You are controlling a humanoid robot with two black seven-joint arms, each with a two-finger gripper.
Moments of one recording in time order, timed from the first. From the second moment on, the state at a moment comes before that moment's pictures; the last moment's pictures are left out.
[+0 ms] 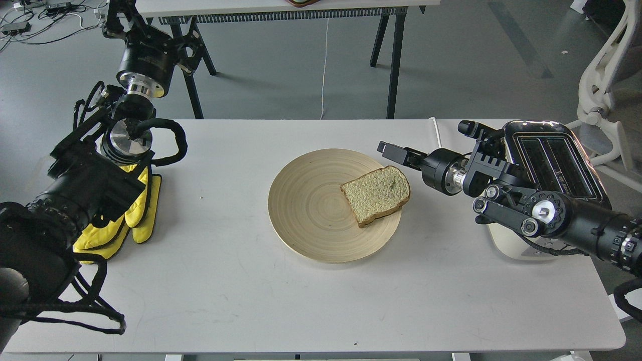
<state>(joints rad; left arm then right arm) -0.99 0.16 -0.73 -0.38 -0.26 -0.49 -0.38 0.99 -0.30 -0.06 0.75 -1.01 -0.07 0.22</state>
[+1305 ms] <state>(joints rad) -0.99 0.15 -0.73 -0.38 -0.26 -0.49 -0.38 0.90 -0.17 -0.08 0.57 -1.01 -0.09 0.21</state>
